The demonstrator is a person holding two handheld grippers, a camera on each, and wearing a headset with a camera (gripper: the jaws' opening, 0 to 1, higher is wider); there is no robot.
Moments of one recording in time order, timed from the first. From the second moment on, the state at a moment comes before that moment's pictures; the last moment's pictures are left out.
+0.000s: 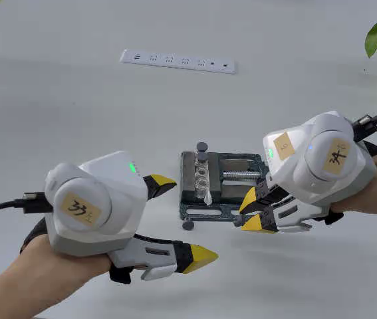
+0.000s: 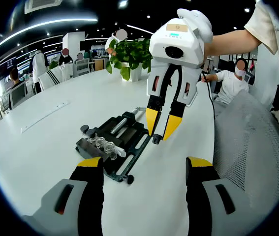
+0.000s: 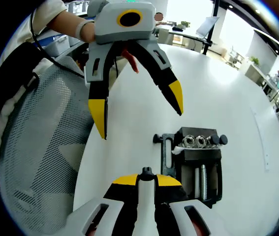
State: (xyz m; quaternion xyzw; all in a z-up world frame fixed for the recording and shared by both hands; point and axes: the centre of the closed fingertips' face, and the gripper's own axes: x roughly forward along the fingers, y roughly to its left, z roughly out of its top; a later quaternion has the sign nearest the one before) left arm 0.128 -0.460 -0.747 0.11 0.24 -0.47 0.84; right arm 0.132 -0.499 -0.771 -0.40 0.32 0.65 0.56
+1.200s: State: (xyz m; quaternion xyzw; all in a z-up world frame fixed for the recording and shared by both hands) left arm 0.108 -0.522 -0.749 0.17 0.25 -0.58 0.76; right arm 0.101 -0.506 -0.749 -0.41 0.34 0.65 0.54
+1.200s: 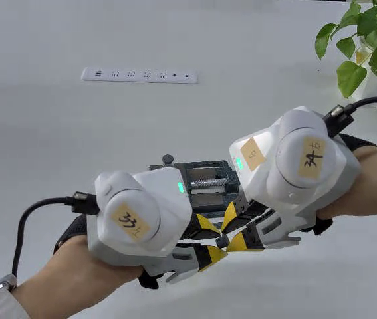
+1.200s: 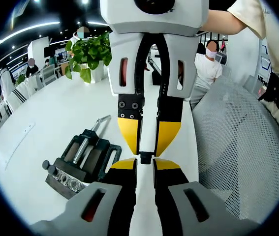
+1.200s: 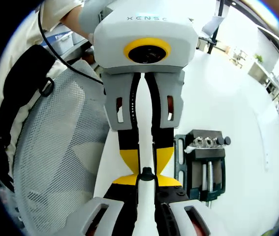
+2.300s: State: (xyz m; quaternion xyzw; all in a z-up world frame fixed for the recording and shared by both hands) left arm 0.114 -0.513 -0.726 0.10 0.19 -0.56 0.80; right arm 0.105 -0.509 -0.725 -0.32 0.33 0.66 0.60
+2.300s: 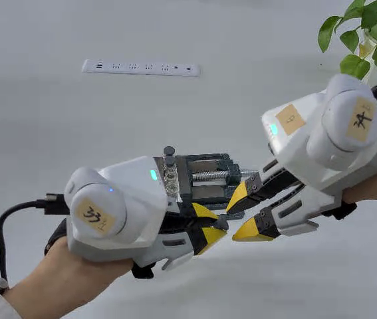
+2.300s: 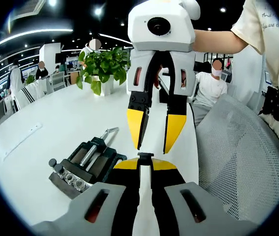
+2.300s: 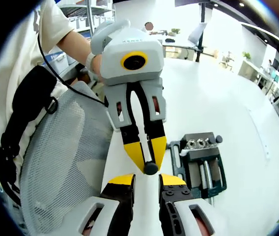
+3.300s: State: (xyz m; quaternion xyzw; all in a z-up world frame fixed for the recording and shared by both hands) left arm 0.123 -0.517 -0.704 0.09 0.13 -0.54 0.83; right arm 0.115 -0.499 -0.704 -0.17 0.35 0.63 0.67
